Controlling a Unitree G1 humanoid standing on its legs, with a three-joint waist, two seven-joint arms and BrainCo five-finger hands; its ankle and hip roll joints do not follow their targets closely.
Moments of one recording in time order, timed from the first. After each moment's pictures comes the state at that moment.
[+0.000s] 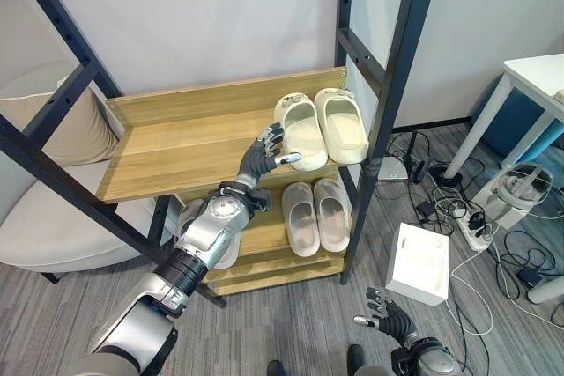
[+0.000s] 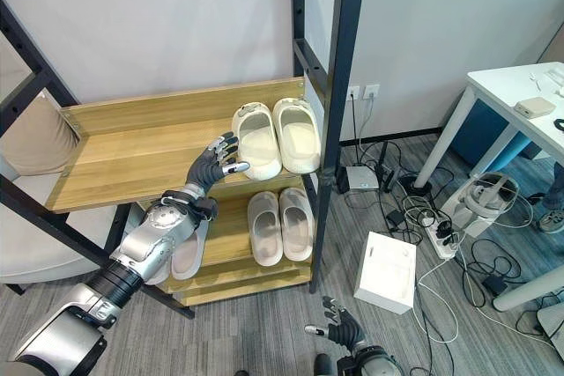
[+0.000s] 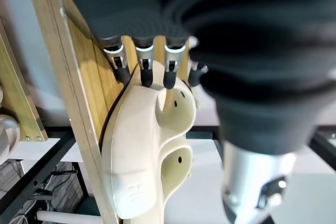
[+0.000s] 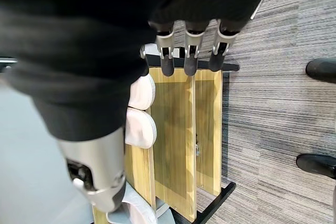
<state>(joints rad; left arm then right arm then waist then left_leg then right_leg) -0.55 0.45 -0.49 0.33 -0.65 -0.05 0.16 0.22 -0.34 0.34 0.39 0.29 0.01 0.02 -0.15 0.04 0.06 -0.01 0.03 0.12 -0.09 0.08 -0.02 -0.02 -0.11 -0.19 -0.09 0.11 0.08</state>
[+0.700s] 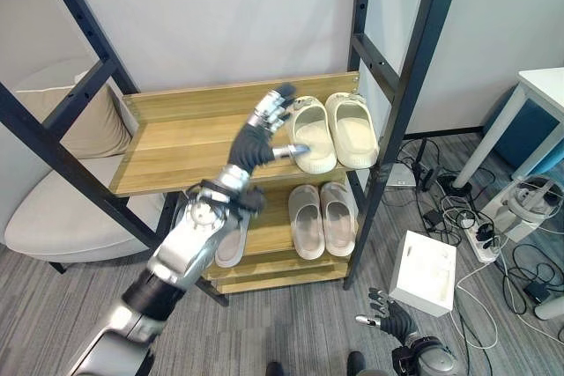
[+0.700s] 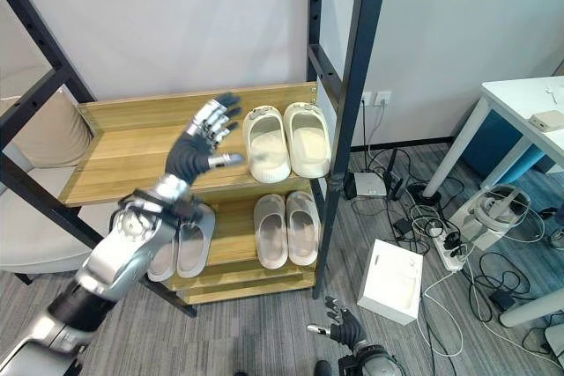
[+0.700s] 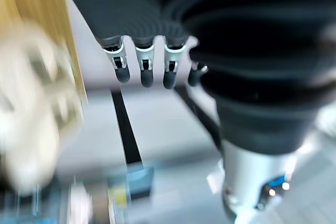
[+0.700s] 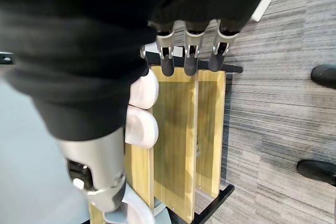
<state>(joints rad) -0.35 0.56 -0.49 -0.31 -0.53 -0.14 -0.04 0.20 -0.33 0.34 0.44 0.29 -0.01 0.03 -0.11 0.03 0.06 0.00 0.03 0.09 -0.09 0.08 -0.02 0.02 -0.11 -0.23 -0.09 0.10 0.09</state>
